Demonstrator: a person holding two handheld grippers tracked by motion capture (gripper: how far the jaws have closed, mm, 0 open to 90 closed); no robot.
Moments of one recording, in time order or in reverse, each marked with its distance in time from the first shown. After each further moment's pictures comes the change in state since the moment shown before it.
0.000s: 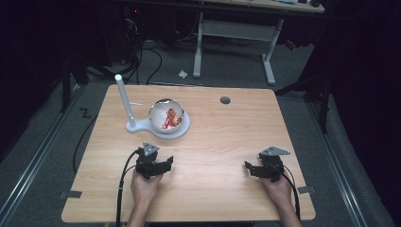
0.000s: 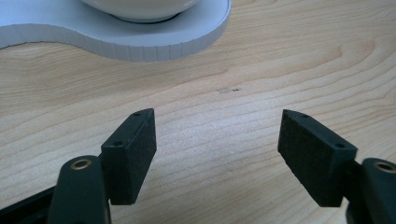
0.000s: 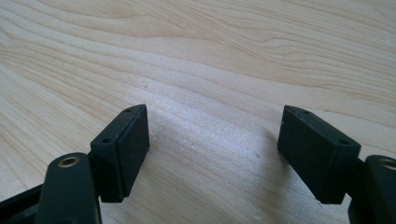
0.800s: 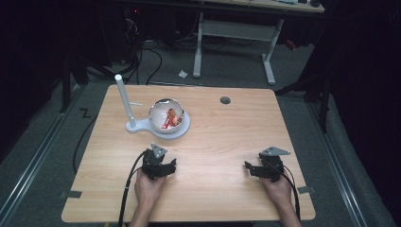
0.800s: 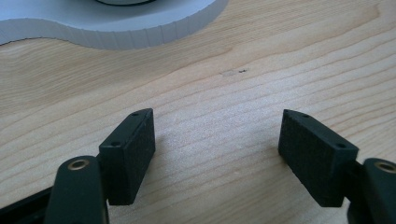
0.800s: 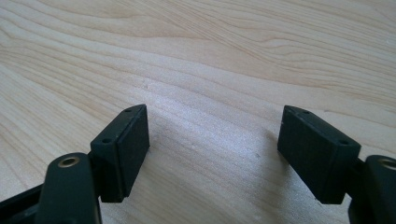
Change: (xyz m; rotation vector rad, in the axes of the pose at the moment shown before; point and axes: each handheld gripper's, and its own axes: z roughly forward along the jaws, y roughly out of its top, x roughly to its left) left arm -0.011 -0.006 0.018 0.049 0.065 0.084; right arm 0.000 0.000 0.000 0.000 0.000 0.000
